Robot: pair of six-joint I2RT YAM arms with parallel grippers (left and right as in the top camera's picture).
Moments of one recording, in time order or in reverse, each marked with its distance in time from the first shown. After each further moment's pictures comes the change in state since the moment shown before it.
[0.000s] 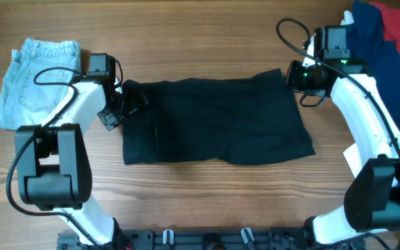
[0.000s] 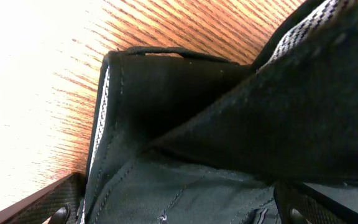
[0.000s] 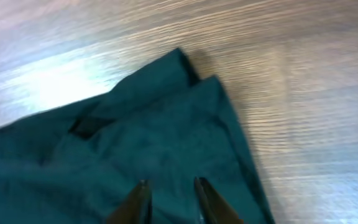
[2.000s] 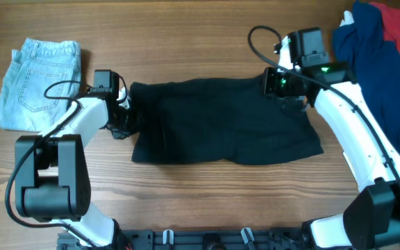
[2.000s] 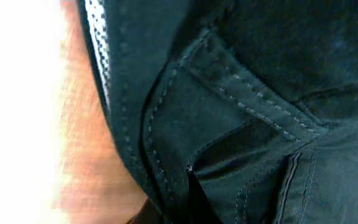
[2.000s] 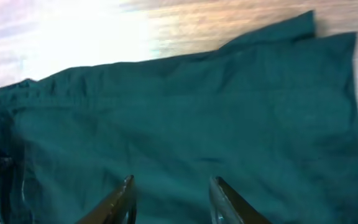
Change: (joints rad) left arm -0.014 -0.084 -0.169 0.043 0.137 0.082; right arm 0.172 -0.093 0.007 -0.076 -0.064 0.019
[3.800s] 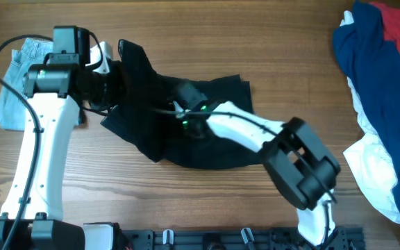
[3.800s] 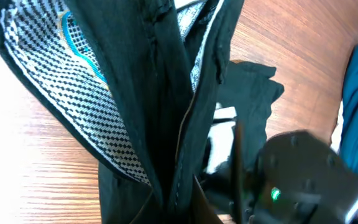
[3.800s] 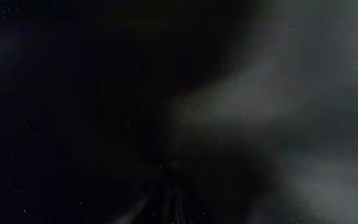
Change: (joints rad) left arm -0.015 -0.290 0.452 -0.463 0.031 0.042; right arm 0.527 0.443 -0.002 0.372 -0.215 0.348
